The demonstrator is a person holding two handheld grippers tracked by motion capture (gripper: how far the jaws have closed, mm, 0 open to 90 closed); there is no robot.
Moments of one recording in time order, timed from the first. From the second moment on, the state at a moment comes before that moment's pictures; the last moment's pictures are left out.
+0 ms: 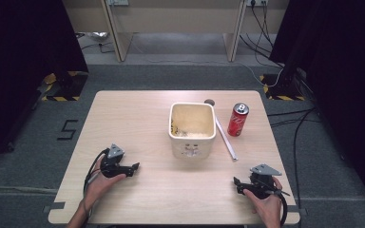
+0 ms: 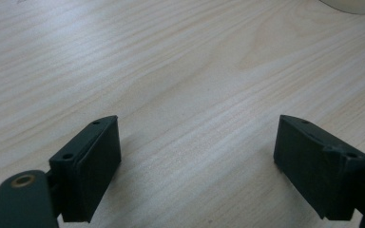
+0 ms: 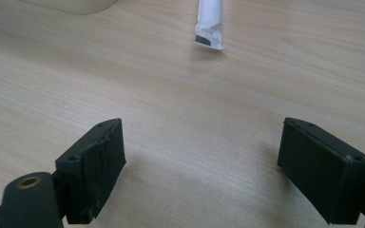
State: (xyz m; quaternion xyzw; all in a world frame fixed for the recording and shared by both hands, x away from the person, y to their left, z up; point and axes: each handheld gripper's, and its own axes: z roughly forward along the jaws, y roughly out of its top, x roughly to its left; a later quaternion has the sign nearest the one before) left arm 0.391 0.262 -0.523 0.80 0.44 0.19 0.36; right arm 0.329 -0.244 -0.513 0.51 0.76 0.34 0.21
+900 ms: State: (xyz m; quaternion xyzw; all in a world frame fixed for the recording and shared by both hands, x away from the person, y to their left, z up) left arm 0.391 0.262 -0.523 0.80 0.44 0.19 0.36; right arm 0.371 -0.228 -0.483 0.47 0.78 0.34 0.25
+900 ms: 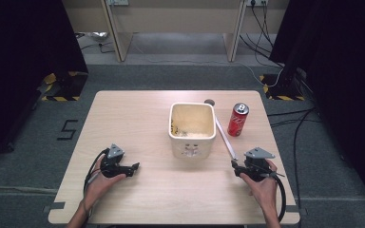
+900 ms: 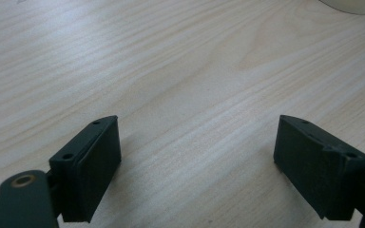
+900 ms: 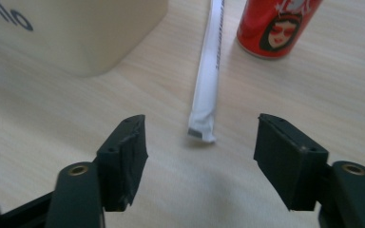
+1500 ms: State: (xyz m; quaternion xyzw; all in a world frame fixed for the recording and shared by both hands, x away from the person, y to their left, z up) left arm 0.391 0.262 -0.523 0.80 0.44 0.19 0.36; right arm 0.427 -0.203 -0.491 0.45 0.80 0.32 0.25
